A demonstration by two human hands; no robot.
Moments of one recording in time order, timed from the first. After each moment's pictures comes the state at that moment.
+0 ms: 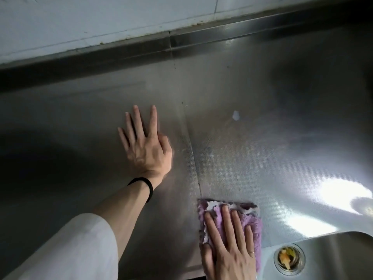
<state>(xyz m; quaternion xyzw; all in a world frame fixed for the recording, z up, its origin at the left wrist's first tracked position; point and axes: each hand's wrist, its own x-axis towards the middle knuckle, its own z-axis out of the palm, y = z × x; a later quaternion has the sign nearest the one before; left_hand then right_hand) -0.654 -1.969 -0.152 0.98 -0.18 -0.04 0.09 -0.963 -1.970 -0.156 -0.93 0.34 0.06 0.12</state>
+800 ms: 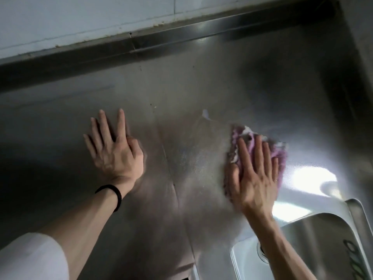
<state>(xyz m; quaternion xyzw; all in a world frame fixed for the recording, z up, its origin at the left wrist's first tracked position) -0.655 -1.970 -0.152 0.98 -0.18 -0.03 0.09 -0.903 -2.147 -0.141 -0.90 0.43 -0.01 0.07</state>
